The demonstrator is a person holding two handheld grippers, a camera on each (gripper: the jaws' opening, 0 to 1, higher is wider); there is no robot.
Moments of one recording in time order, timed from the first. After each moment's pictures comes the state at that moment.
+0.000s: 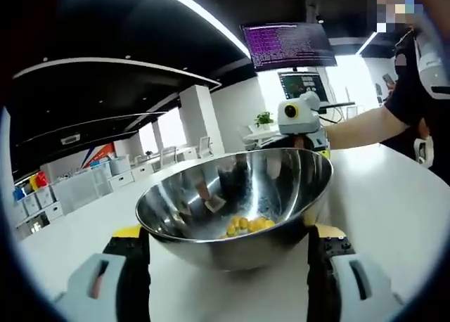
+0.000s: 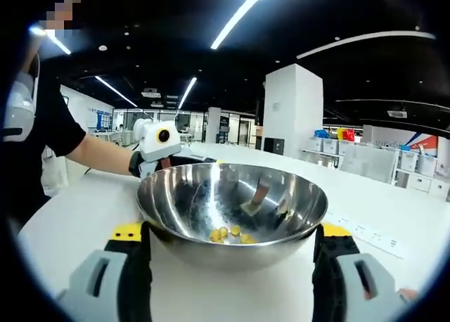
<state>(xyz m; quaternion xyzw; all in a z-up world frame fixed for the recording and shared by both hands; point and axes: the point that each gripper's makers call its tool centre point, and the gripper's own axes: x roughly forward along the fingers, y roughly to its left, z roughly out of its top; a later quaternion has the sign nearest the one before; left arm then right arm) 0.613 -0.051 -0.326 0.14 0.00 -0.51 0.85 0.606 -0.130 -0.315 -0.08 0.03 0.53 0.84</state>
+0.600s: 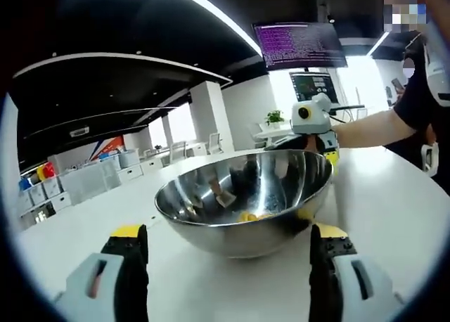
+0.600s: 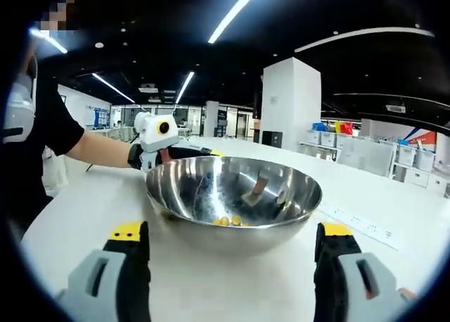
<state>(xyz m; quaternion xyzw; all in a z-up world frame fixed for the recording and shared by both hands) 0.612 -0.027 -0.320 0.12 0.02 -0.48 0.87 0.600 -0.147 -0.318 -0.08 0.05 0.52 0.85</state>
